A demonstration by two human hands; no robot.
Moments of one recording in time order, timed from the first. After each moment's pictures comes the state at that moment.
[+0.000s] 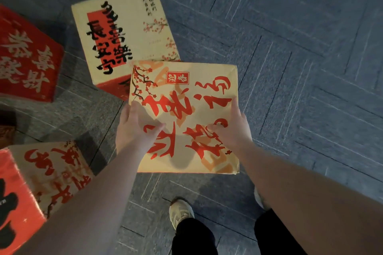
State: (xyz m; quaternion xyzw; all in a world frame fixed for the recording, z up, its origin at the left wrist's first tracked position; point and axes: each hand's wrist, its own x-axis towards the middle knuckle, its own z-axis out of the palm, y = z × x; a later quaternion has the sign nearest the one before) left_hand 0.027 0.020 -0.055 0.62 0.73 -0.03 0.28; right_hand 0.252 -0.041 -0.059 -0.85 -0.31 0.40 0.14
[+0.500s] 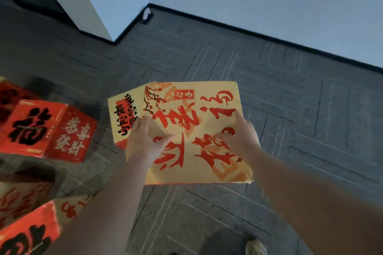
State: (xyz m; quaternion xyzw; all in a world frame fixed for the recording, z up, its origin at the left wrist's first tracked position) left_hand 0.142 0.098 0.185 0.65 0.72 0.04 0.23; right_hand 0.375 0.038 0.185 -0.83 -0.38 0.35 0.20
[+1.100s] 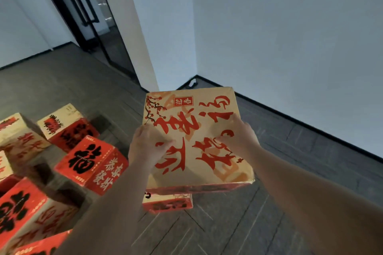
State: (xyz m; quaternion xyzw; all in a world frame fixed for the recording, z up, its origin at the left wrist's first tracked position) left_hand 0.169 0.188 0.403 0.58 0.78 0.17 0.16; right_hand 0.418 0.201 0.410 -0.72 -0.56 0.32 0.24
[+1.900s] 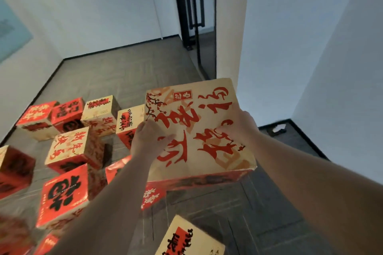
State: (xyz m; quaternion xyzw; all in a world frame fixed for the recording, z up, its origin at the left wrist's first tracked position) left_hand -0.030 0.541 0.462 0.38 0.91 0.11 0.05; right_hand 0.169 0.699 0.470 -0.47 -0.80 0.34 0.14
